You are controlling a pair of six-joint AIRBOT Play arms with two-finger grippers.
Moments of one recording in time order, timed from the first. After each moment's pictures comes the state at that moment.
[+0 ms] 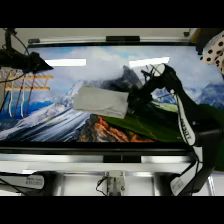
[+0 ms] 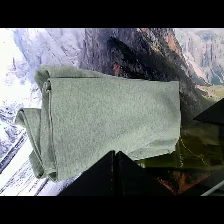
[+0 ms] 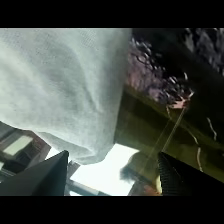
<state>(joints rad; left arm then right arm) 0.17 -1.57 1.85 0.82 -1.45 -1.32 0.17 -1.87 1.67 -1.06 1.40 1.65</state>
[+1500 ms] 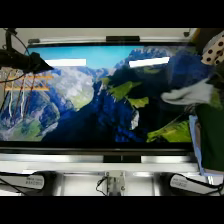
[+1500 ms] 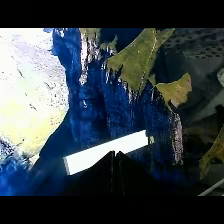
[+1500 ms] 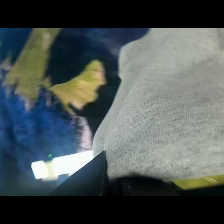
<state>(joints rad) 0.17 -1.57 1.85 0.82 -1.46 -1.32 -0.56 -1.39 1.77 -1.10 1.65 1.58</state>
